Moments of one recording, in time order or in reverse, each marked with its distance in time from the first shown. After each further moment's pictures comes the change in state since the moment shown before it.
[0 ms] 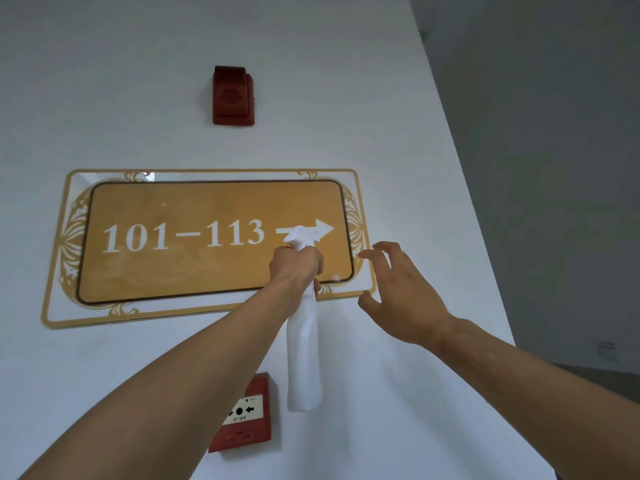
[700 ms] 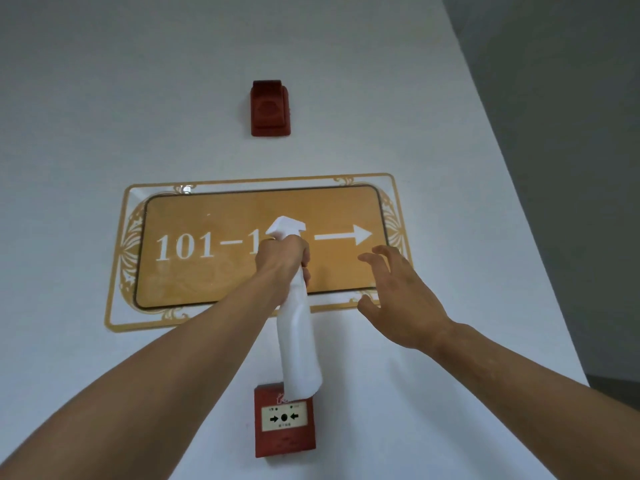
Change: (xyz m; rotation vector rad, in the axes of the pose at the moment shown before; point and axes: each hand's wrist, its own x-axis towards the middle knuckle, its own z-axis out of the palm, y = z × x) left_hand 0.015 0.013 -0.078 -0.087 0.104 0.038; right_hand 0.025 -0.044 0.033 0.104 -0.001 -0.055
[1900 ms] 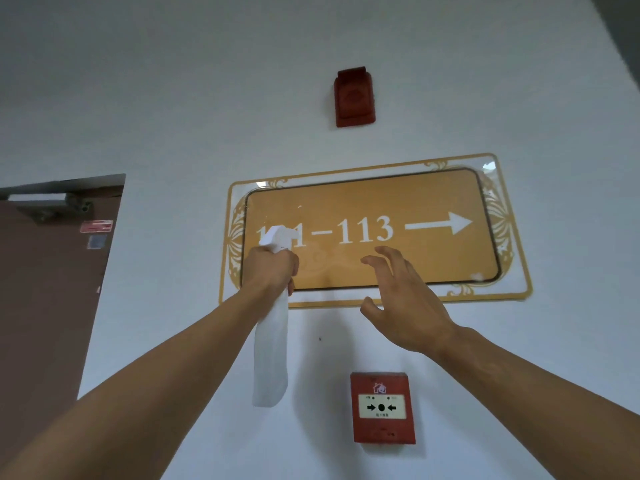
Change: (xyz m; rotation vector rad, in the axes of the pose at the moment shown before) left_hand -0.003 -0.025 -0.157 0.264 0.356 0.118; right_hand 0.032 -0.102 0.077 0.191 -0.047 -0.143
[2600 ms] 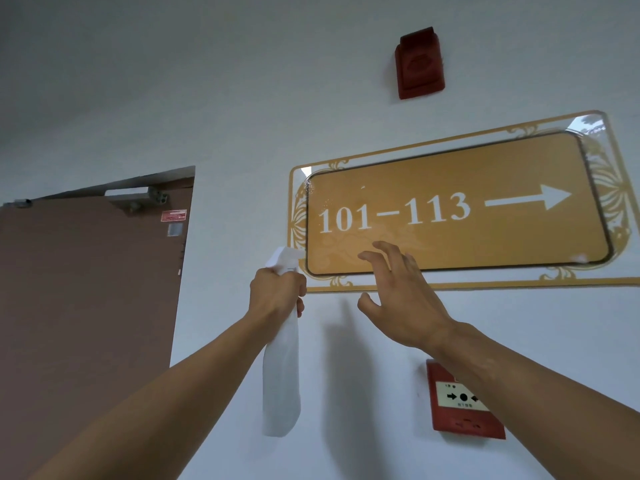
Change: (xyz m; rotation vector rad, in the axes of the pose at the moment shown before) left_hand -0.006 -0.064 -0.089 0.037 0.049 -0.052; right_hand 0.022 -0.085 0.063 0.160 -0.034 -0.068
